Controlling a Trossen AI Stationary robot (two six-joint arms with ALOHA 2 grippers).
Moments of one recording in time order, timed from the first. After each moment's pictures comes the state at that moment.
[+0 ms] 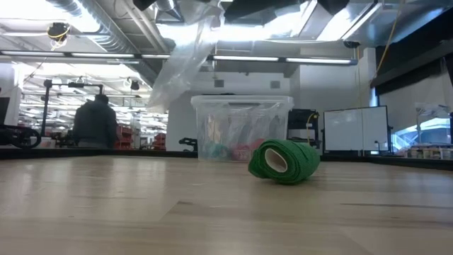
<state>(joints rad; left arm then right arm) -0.55 1.61 1.28 -0.46 -0.62 -0.59 0.51 1.90 1.58 -0.53 0.74 -0.79</state>
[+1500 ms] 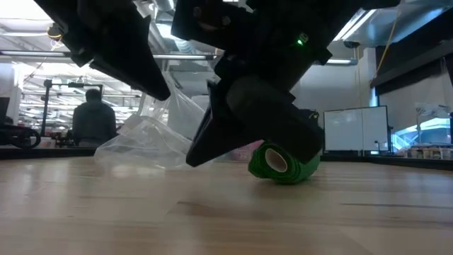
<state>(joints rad) -0.65 1.84 1.22 -0.67 -0.91 -1.14 0.46 2.22 1.54 -0.34 0.52 0.01</state>
